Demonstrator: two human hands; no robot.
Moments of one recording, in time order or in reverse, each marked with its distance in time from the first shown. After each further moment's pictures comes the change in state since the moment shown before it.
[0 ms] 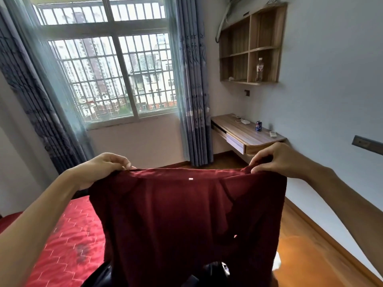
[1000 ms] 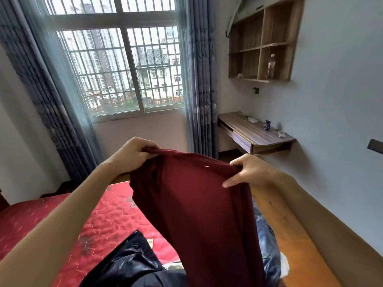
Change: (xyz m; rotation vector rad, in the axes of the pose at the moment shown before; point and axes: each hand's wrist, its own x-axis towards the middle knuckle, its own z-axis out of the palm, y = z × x) left_hand 0.035 0.025 0.031 0.393 0.210 0.332; right_hand 0.054 -0.044 0.077 0.292 -0.224 0.093
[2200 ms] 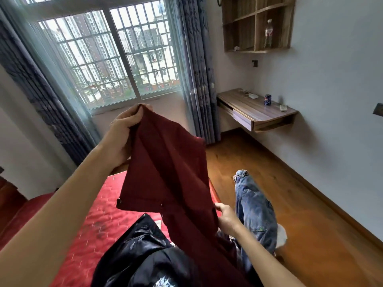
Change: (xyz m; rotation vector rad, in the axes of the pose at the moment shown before) left_hand -0.006 0.083 0.034 -0.966 0.178 -0.133; right_hand -0.001 0.171 0.220 0.336 0.180 0.279
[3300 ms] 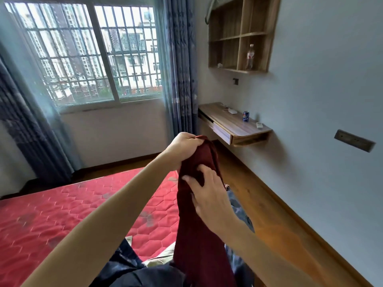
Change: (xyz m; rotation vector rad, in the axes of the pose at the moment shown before) left_hand 0.079 -0.082 0.087 0.465 -0.090 -0.213; right_hand -0.046 -0.169 -0.055 -0.821 0.550 -0.755
